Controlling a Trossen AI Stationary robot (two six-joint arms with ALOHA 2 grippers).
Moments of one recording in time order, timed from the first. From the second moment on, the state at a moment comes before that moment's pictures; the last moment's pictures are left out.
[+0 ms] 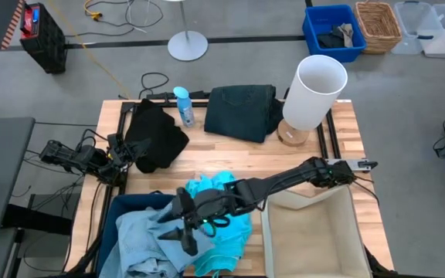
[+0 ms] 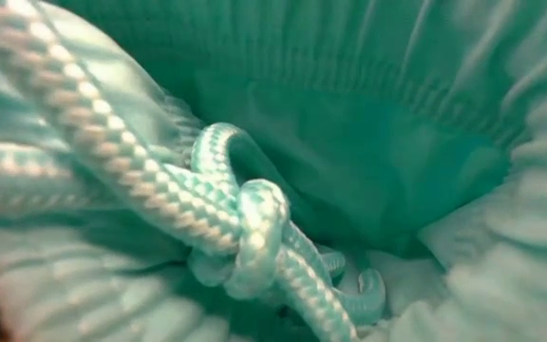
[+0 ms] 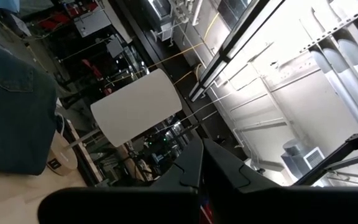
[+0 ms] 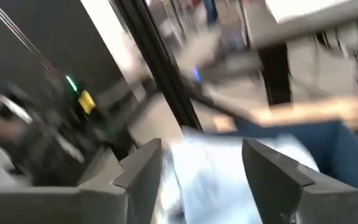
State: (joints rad) left arm -0.31 0.01 0.07 0.50 -0.69 -0.77; right arm 0.35 2.28 2.36 -0.24 0.01 0.41
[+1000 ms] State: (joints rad) left arm -0.31 0.01 0.07 0.50 -0.69 -0.77; right arm 0.42 2.28 2.23 -0.83 0.08 0.65
